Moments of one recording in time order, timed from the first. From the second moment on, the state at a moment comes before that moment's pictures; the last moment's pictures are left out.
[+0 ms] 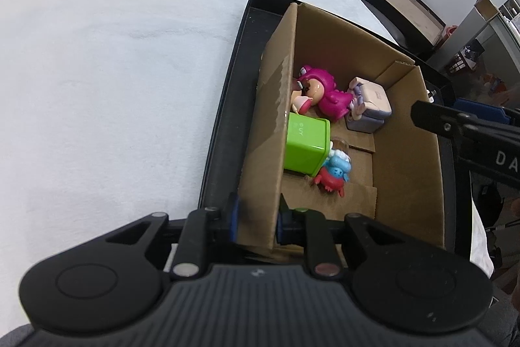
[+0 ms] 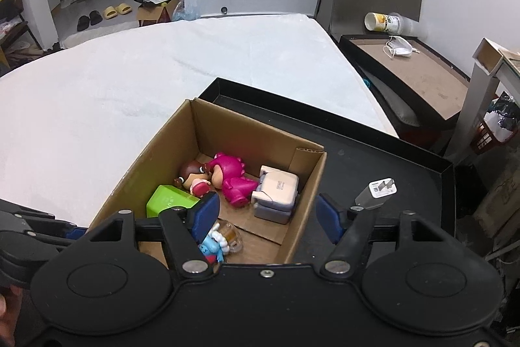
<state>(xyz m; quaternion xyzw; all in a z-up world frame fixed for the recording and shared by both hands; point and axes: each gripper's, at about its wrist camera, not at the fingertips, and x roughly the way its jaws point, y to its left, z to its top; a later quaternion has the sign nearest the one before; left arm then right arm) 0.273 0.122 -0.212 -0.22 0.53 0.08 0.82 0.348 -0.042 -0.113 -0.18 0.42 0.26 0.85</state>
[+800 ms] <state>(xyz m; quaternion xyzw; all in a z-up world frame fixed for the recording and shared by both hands) 0.276 0.113 -0.209 -0.19 0.53 0.09 0.82 0.375 -0.111 -0.135 -0.16 0.42 0.25 0.86</state>
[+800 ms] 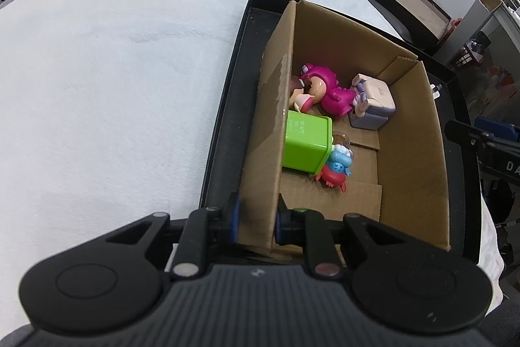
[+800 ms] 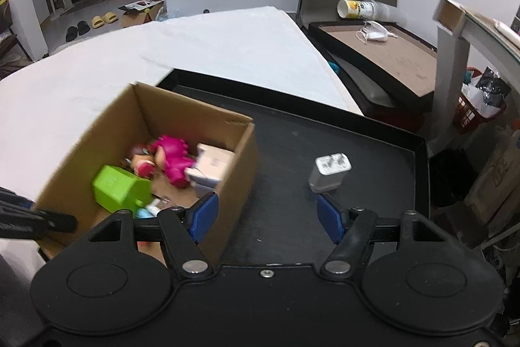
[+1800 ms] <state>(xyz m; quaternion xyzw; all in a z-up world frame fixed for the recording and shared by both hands) 0.286 0.098 -0.209 -0.17 0.55 0.12 0.81 0.443 -0.157 -0.201 -0.12 0.40 0.25 0.87</state>
